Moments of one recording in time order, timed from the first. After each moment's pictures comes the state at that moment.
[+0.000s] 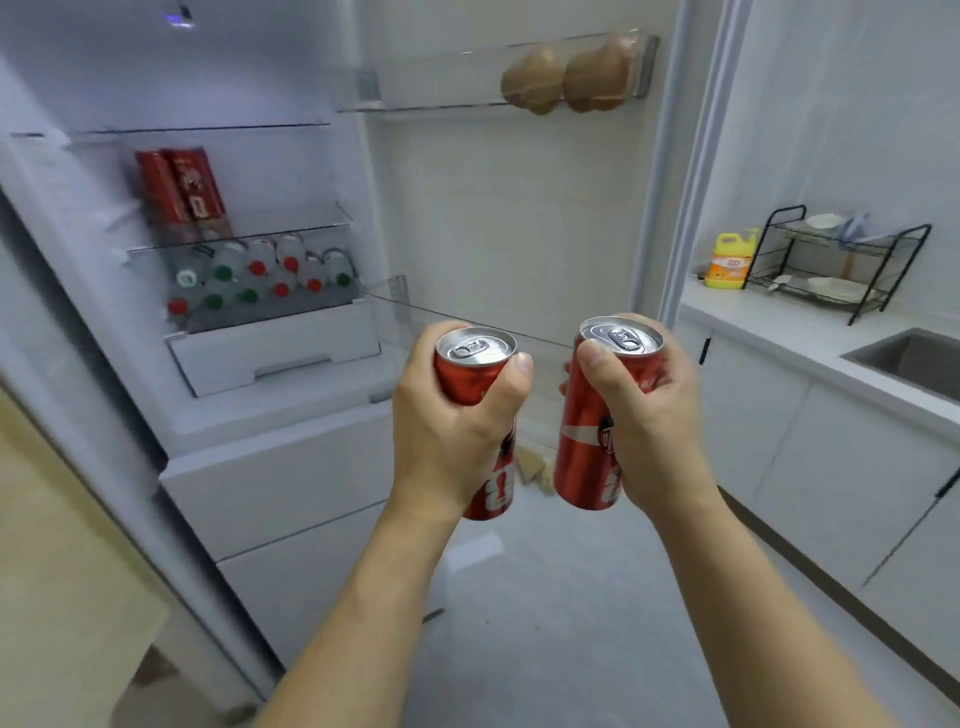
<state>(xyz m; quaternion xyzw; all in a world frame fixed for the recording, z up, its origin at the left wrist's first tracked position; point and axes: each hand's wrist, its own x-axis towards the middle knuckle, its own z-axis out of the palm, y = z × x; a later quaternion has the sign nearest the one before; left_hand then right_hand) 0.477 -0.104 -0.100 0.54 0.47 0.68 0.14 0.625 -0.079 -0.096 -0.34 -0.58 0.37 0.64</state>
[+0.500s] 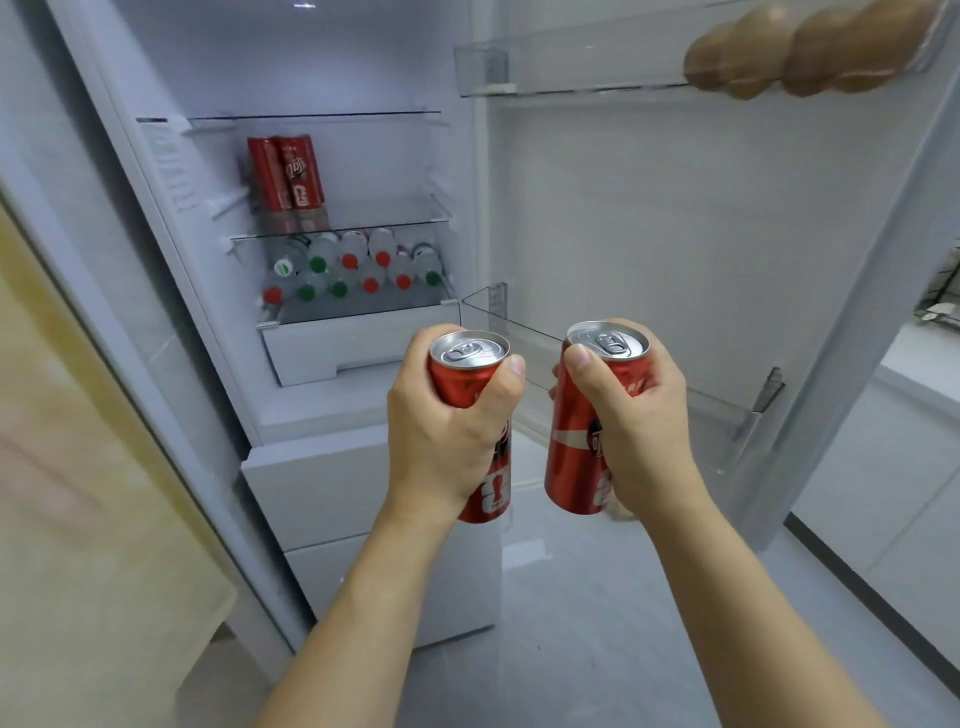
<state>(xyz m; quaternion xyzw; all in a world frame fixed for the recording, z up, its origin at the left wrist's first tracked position) 0.369 -0.050 -0.106 0.49 0.52 0.70 0.07 0.505 0.002 -0.102 -0.29 -0.61 0.44 0.59</state>
